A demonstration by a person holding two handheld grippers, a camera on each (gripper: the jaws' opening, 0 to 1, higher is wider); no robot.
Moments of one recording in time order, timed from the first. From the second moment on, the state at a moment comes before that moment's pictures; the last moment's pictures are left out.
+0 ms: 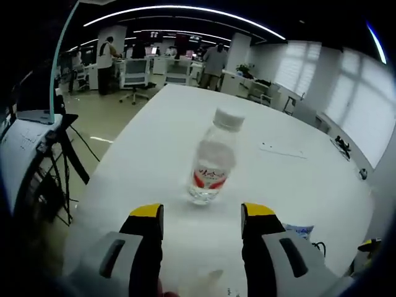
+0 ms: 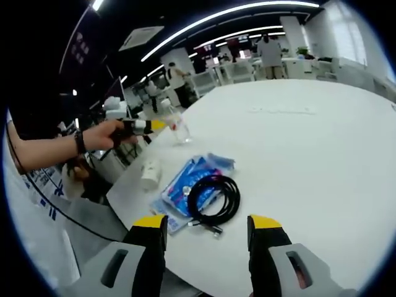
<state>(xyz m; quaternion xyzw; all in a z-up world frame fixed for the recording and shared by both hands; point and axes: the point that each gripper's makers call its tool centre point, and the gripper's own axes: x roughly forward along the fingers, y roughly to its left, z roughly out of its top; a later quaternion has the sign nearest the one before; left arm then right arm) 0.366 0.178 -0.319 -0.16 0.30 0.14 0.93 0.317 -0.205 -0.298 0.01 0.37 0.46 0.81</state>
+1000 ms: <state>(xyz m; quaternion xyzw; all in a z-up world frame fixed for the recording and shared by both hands) 0.241 0.111 -0.350 -0.22 0.37 0.13 0.90 0.308 -0.185 -0.288 0.01 0.35 0.47 0.81</state>
